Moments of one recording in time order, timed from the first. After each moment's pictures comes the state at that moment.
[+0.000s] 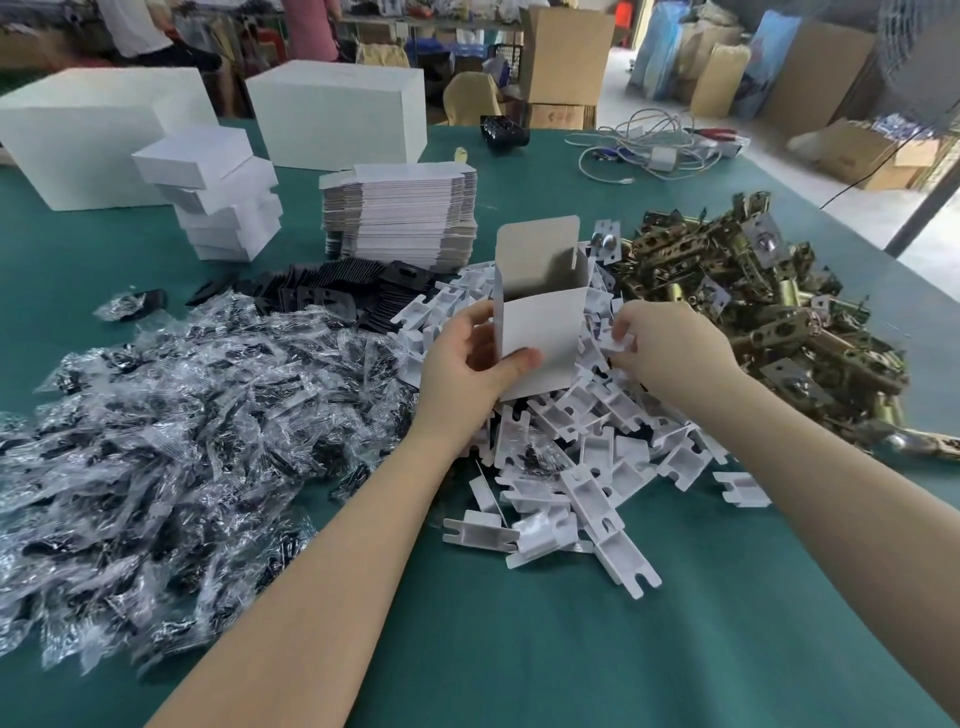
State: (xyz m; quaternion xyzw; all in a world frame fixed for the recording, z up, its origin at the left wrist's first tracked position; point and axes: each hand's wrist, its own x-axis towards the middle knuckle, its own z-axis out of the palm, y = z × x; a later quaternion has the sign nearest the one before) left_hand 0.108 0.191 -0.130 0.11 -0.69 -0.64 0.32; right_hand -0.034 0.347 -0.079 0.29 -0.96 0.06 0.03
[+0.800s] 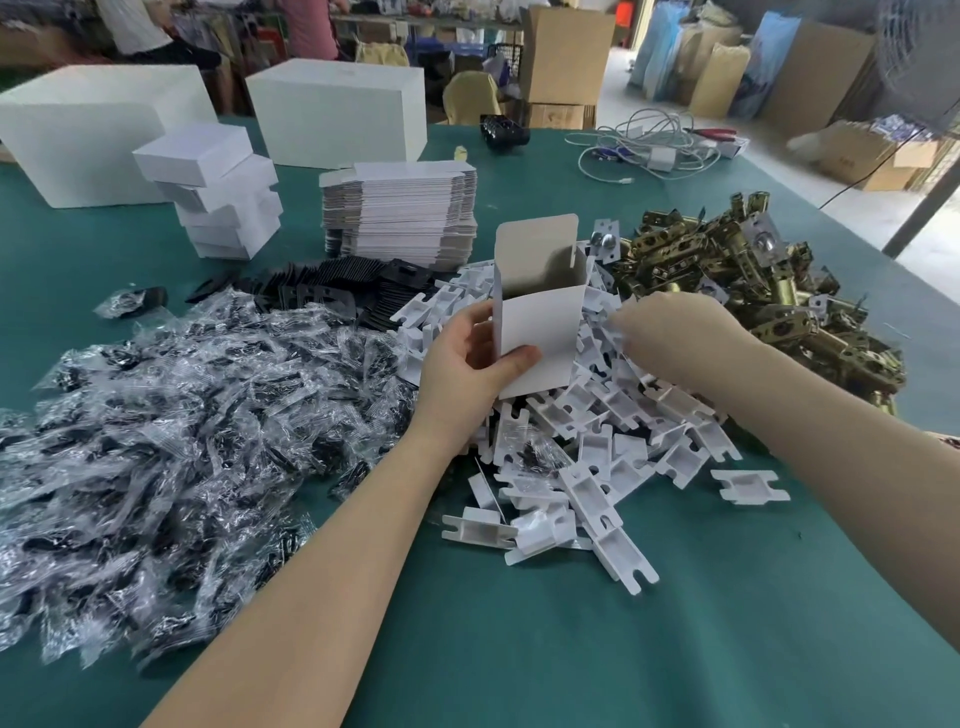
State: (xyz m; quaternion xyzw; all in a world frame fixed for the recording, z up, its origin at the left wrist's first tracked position) left_hand 0.108 0.192 -0.131 0.11 -0.67 -0.67 0.31; right_hand -0.043 0.344 -0.060 0.41 -0.89 -0.21 0.06
